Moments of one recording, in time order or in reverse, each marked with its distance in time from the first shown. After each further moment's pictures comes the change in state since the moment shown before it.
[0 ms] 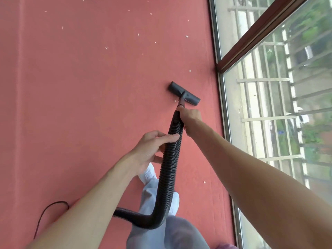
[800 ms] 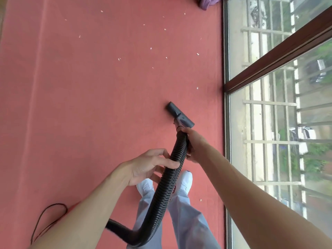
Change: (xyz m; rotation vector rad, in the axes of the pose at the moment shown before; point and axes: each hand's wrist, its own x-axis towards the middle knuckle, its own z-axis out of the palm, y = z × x) left_hand 0.003 0.066 -0.016 0.073 -0.244 -0.159; right_hand -0.004 -0.039 -0.018 0.069 -0.238 0.268
